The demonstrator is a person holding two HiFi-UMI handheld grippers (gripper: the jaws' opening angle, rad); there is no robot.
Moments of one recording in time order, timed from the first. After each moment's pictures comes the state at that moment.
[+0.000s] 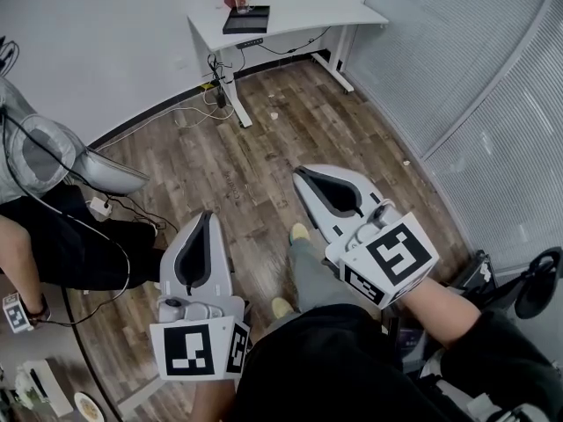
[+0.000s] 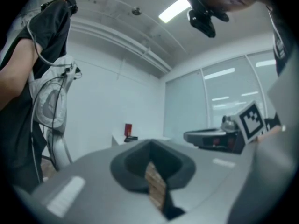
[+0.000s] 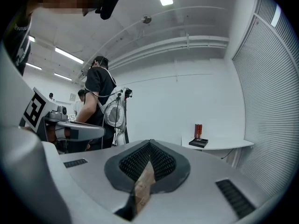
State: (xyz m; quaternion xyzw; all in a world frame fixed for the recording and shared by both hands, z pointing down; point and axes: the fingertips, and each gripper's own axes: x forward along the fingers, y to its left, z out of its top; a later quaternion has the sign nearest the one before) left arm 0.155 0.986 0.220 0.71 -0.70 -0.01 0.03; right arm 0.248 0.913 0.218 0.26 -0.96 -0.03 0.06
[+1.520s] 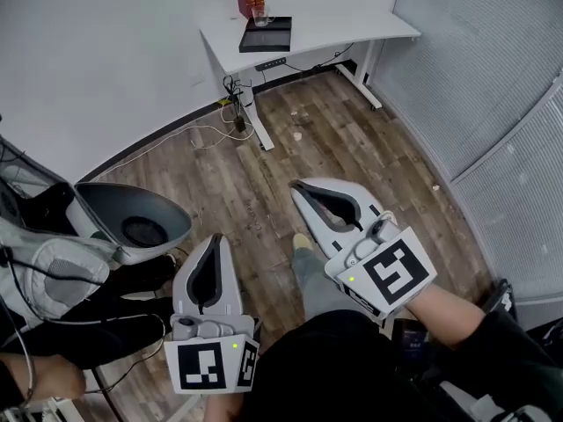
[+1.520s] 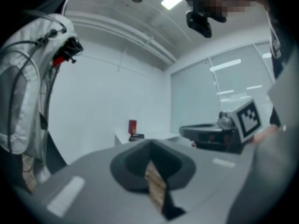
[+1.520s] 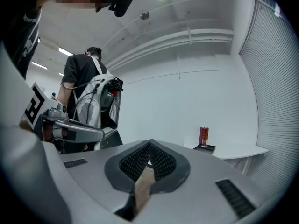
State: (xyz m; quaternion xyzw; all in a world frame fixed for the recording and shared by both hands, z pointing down) left arm 0.075 0.809 0.243 0.70 -0.71 0.01 0.04; right arm 0.153 0.730 0.233 0.23 -0.97 -0.05 0.05
